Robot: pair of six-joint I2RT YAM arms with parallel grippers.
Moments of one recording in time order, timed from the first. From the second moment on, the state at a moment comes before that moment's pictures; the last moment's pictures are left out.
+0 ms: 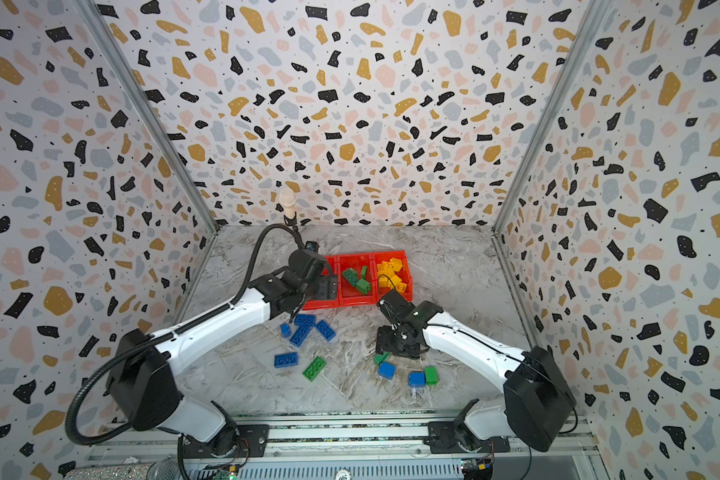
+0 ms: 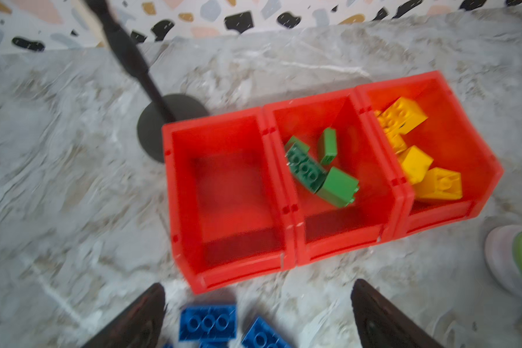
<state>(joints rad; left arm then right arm) -0.65 1.47 1.14 -0.51 -0.35 -0.40 0.75 1.37 0.92 -0.84 -0.11 0.81</state>
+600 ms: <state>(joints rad) -0.59 1.24 0.79 -0.50 -0.31 -0.43 0.75 1.63 0.92 -0.65 -0.15 0.98</state>
